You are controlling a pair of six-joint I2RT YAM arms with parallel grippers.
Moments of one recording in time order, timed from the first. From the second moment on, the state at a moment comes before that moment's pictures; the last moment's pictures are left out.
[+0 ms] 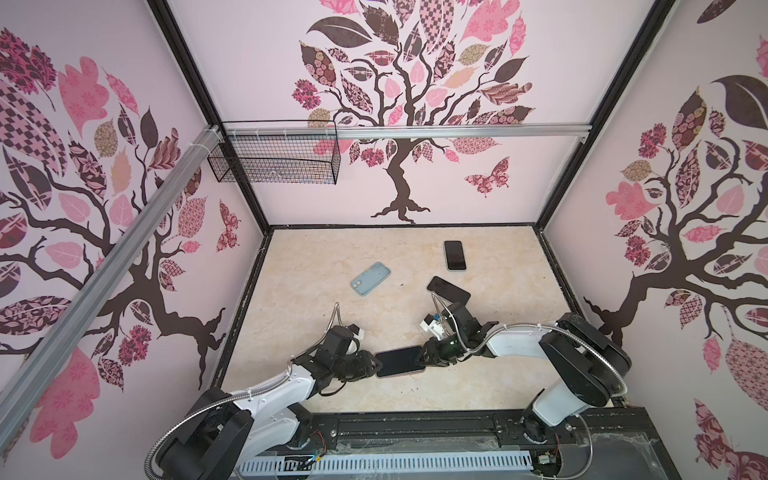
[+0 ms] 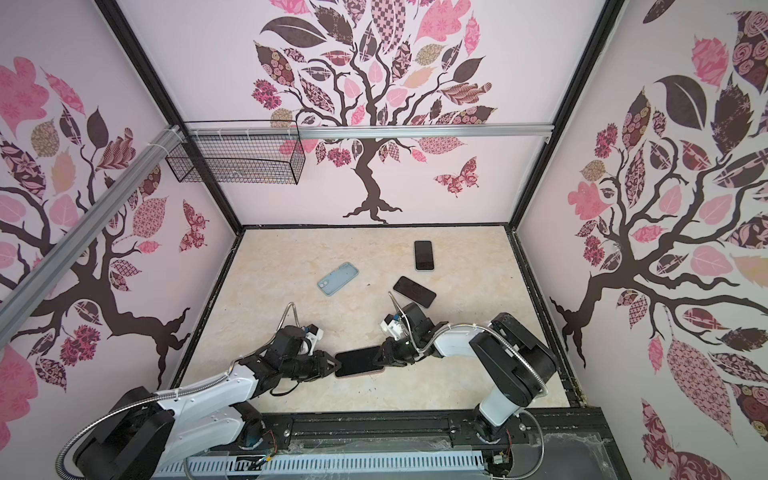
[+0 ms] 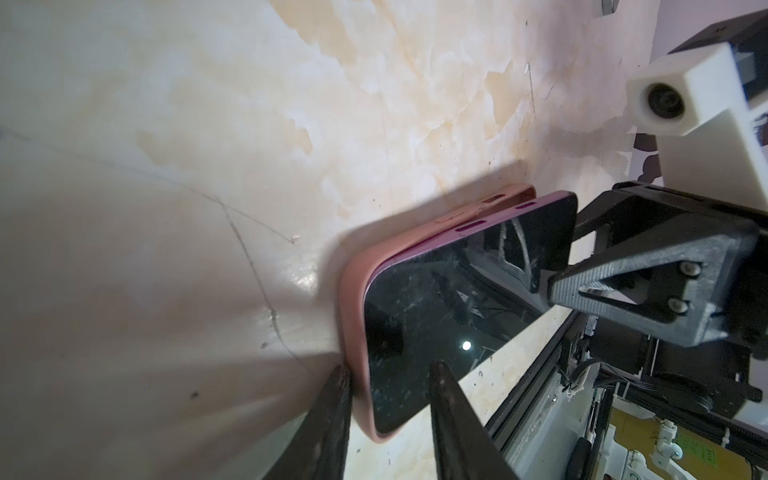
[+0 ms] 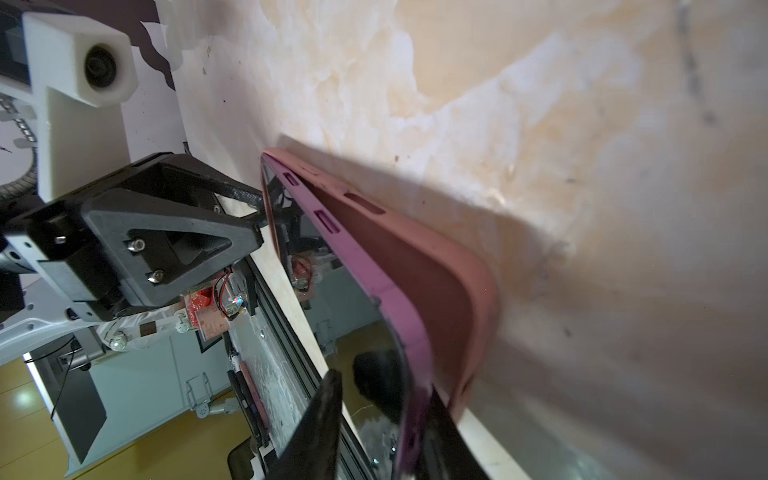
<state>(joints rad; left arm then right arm) -0.59 1.10 0.25 -0.04 0.46 -0.81 0.68 1.61 0.60 0.00 -0.73 0.67</state>
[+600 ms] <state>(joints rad) -0.59 1.10 0.25 -0.05 0.49 -0.80 0.68 1.47 0.69 -0.27 -0.54 0.52</state>
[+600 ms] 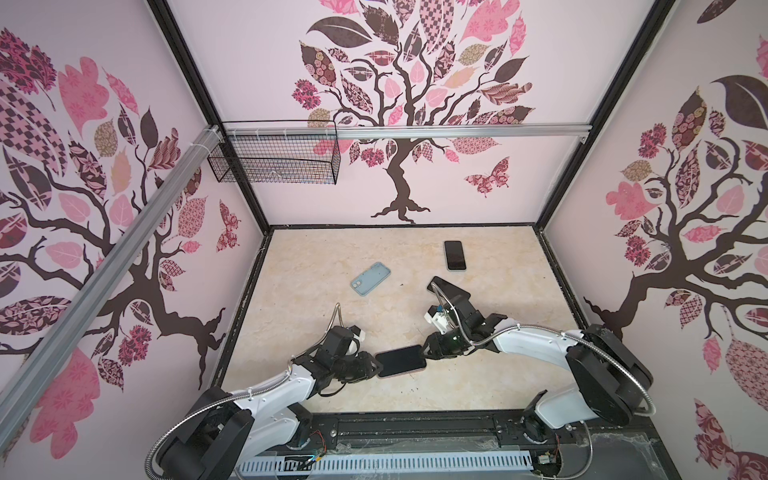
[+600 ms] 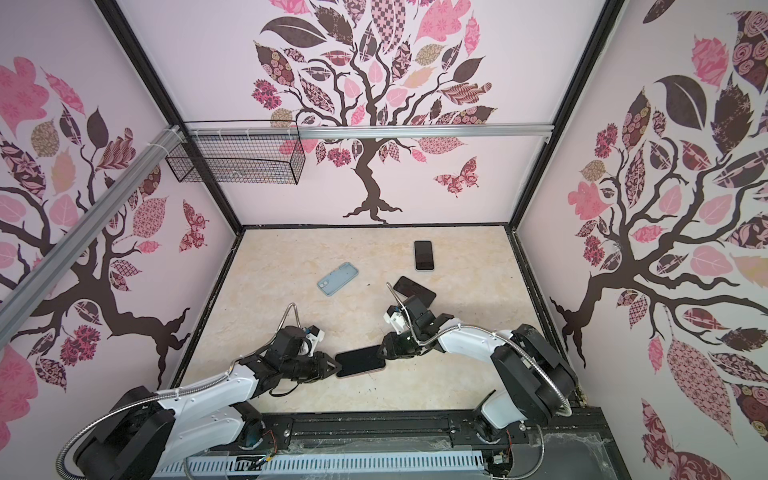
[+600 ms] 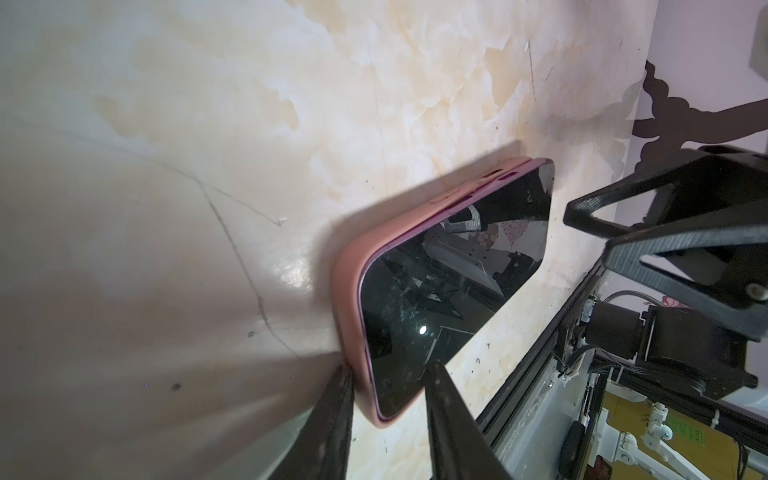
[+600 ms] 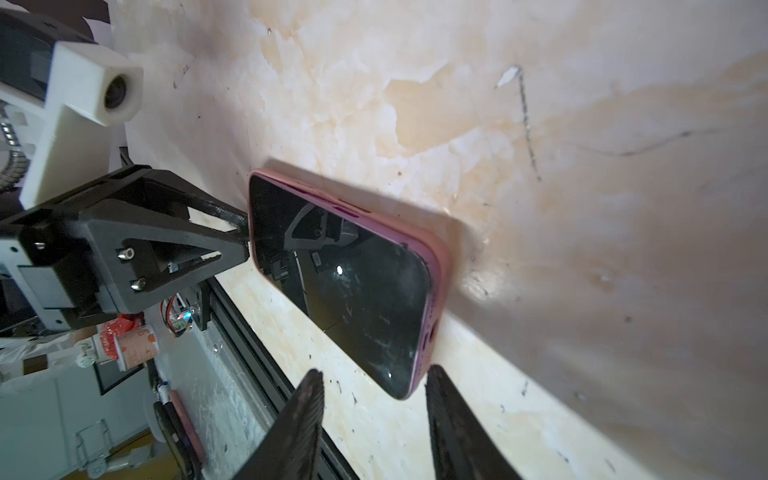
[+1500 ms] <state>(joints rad) -0.59 1.18 0.27 -0.03 0.53 -0.77 0.71 1.49 0.63 -0.25 -0.50 0.50</state>
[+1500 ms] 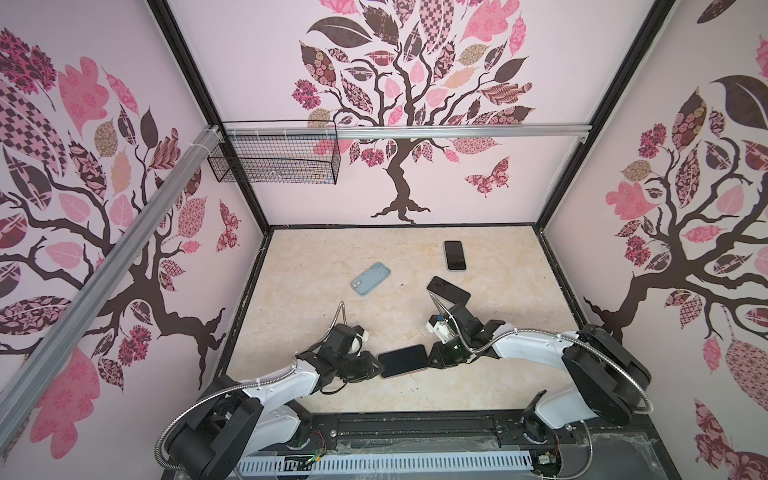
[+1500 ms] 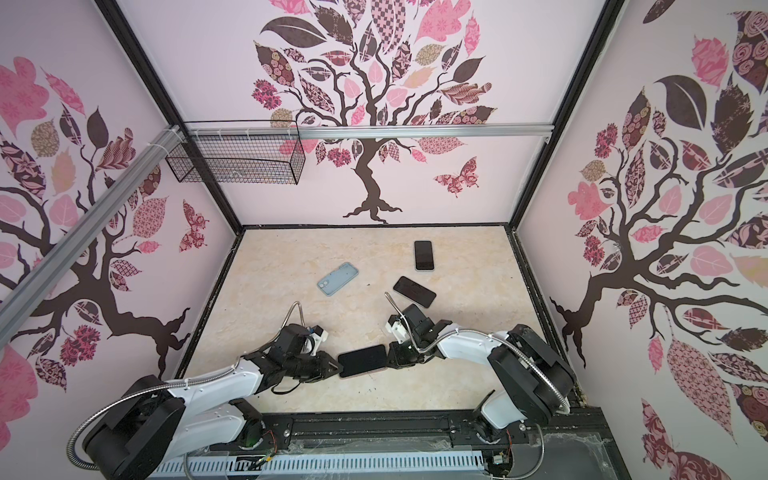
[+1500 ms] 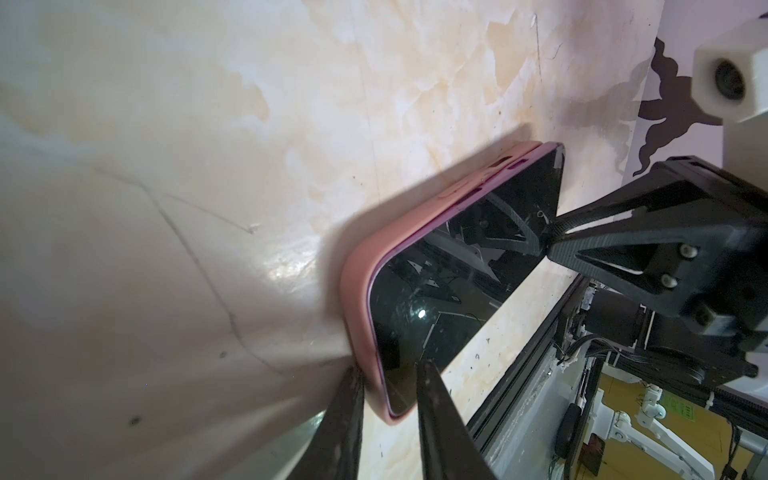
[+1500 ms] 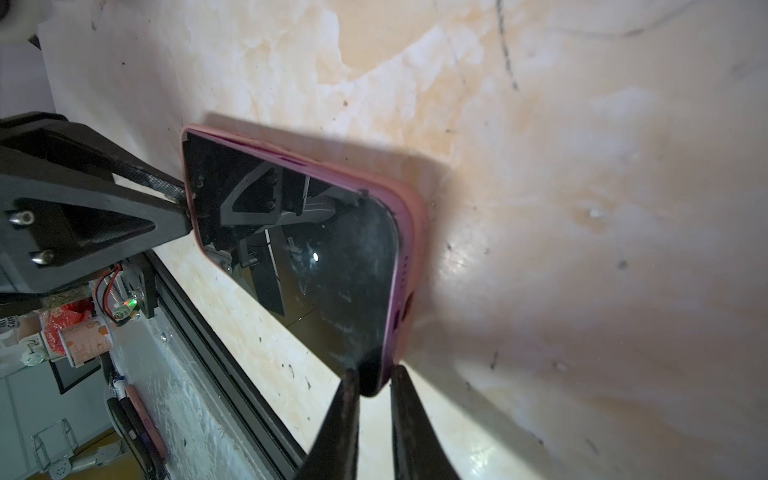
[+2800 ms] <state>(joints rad) -0.56 1.26 0.28 0.01 0.57 -0.79 0.71 1.58 0.69 -0.31 -0.53 0.53</state>
